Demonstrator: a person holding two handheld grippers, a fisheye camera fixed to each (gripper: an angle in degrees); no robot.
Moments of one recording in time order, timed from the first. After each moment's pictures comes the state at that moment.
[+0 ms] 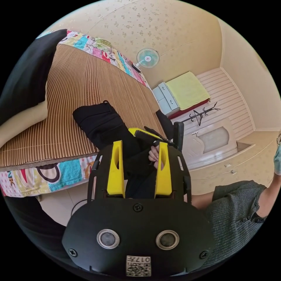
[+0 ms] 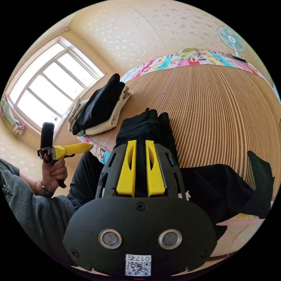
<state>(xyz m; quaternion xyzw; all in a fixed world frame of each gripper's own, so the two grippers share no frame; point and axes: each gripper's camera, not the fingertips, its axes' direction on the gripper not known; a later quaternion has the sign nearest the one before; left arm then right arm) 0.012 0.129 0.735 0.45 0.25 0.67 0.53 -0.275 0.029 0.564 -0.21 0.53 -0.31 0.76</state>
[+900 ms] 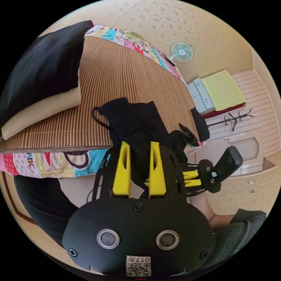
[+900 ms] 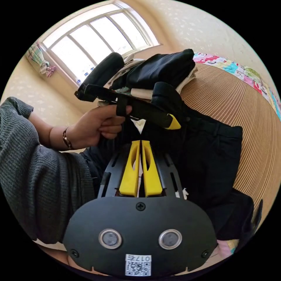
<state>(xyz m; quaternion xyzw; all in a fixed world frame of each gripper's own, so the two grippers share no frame) 0.010 0.134 0.748 0.52 0.17 0.56 0.63 -0.254 0.170 0.651 -0.46 0.40 -0.40 0.69</state>
